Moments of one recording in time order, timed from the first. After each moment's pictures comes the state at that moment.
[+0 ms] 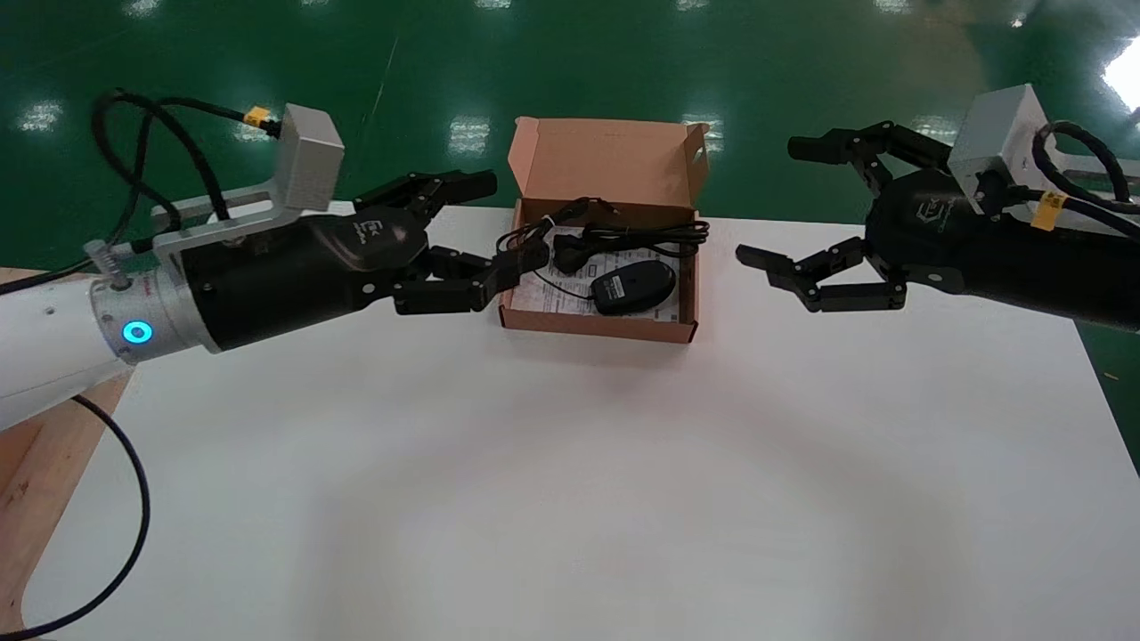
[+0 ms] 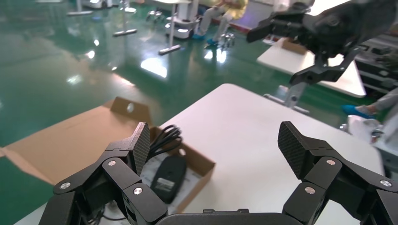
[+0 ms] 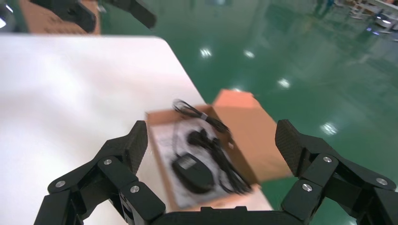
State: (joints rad) left arm -1.32 0.93 0.47 -0.82 0.89 1.21 -0.07; right arm 1.45 -0.76 -0.47 0.76 -1.00 -1.33 -0.20
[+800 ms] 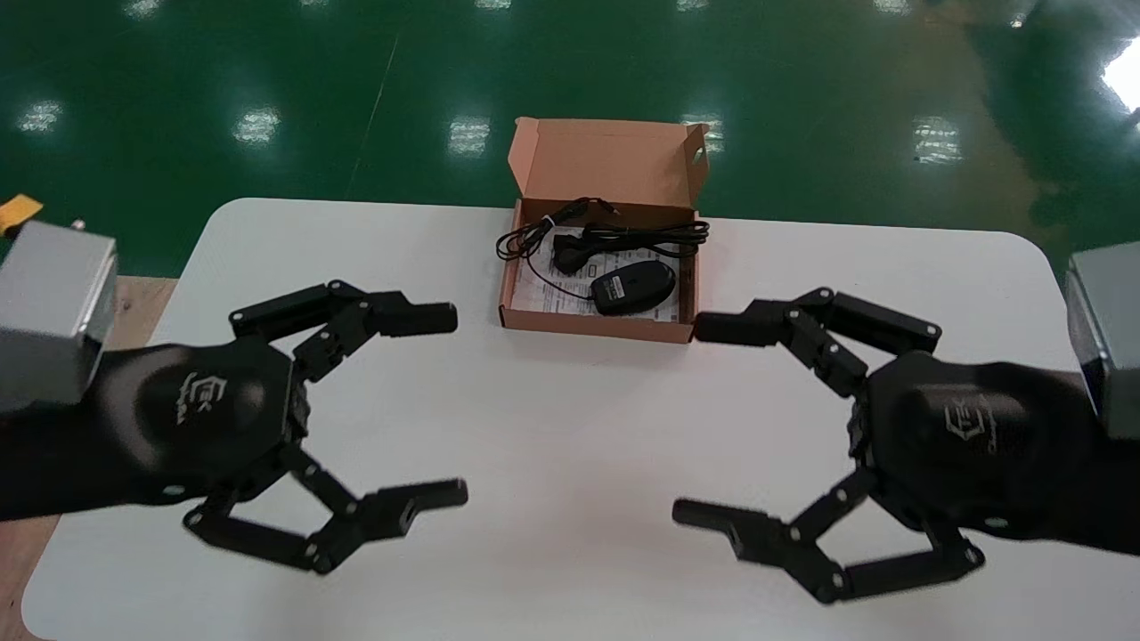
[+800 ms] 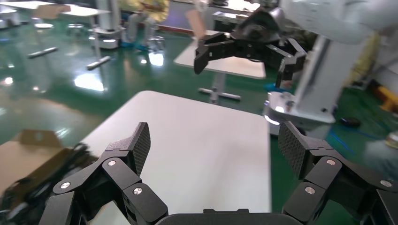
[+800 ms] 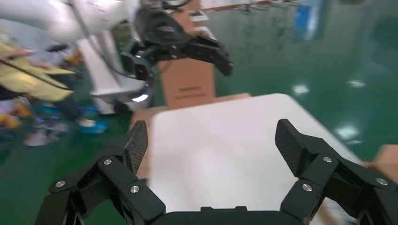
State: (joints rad) left arm -1.09 0.64 0.30 -1.25 0.74 1.47 -0.18; right arm 1.10 -0.62 -0.29 1.25 -0.75 -1.48 0.16
